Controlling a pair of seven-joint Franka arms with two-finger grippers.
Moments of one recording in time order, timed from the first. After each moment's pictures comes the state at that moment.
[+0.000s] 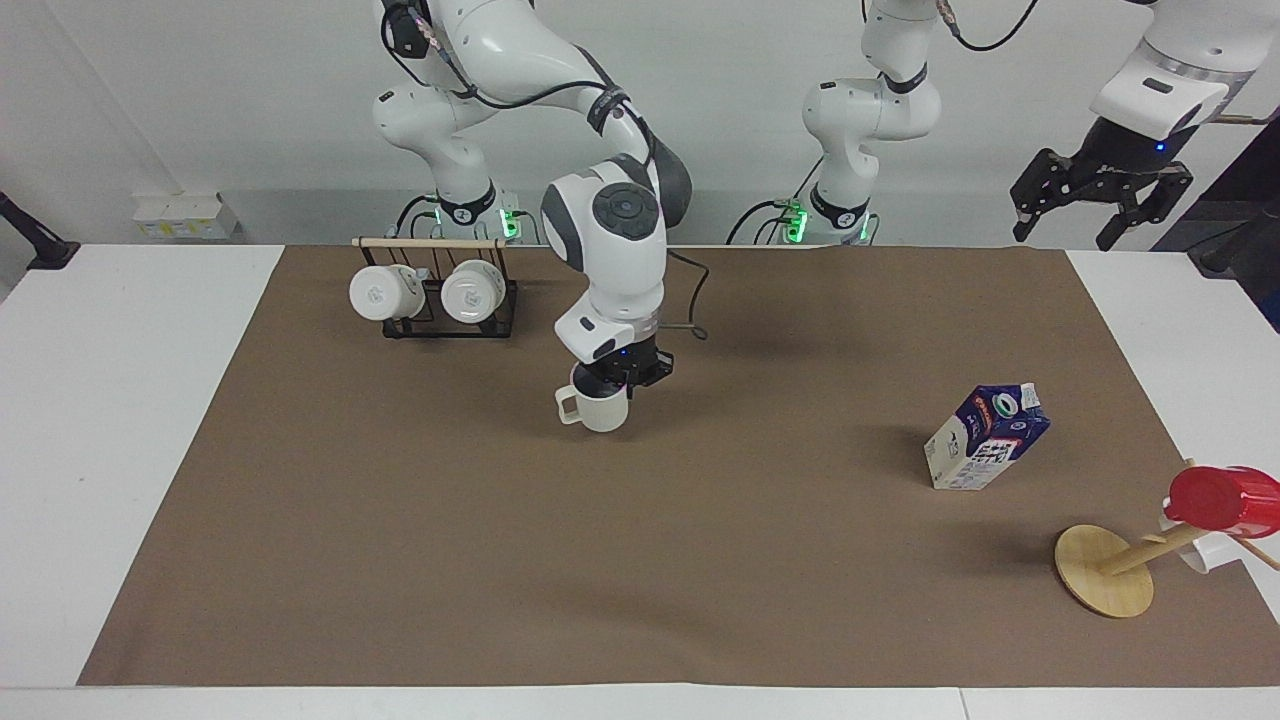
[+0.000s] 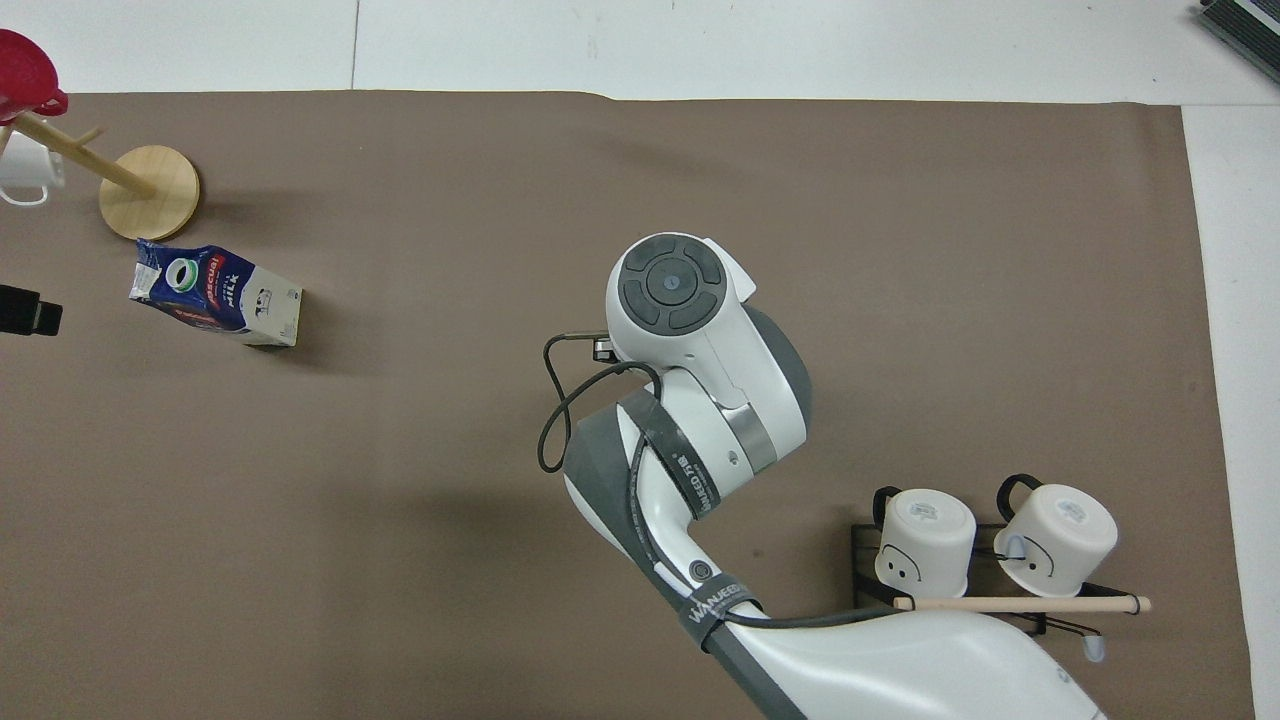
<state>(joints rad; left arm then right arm) -0.08 -0.01 0.07 -1.42 -0.03 1.48 0.19 0.67 0.46 -0.11 -1.56 0.04 2.03 0.59</state>
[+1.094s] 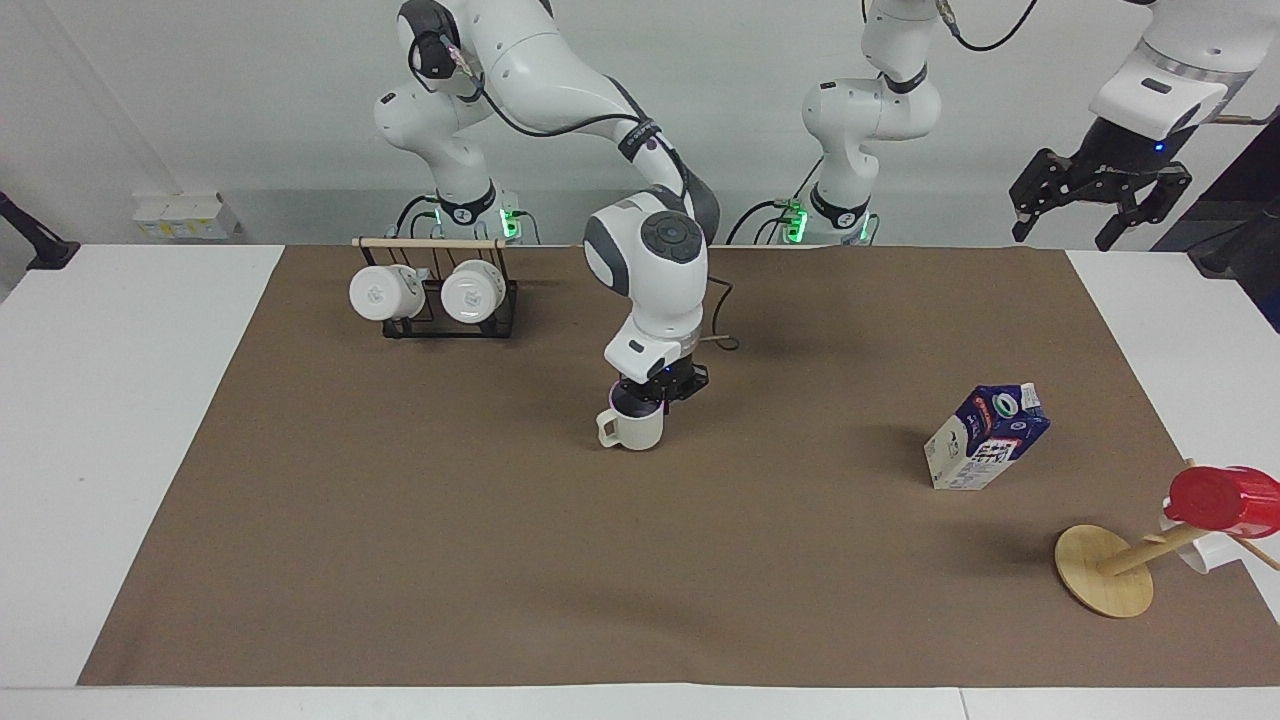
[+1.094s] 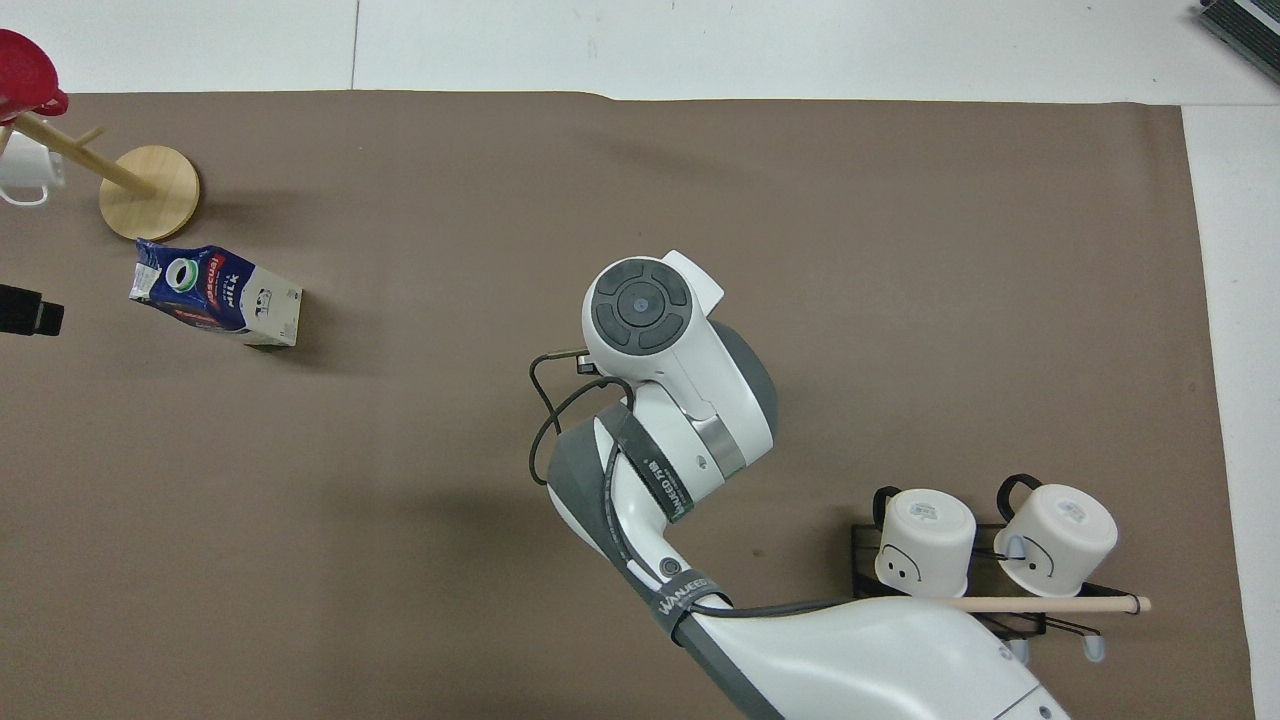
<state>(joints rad) -0.08 -0.01 0.07 -1.42 -0.03 1.48 0.19 0.69 0.51 -0.11 -1.57 0.04 2.10 0.52</state>
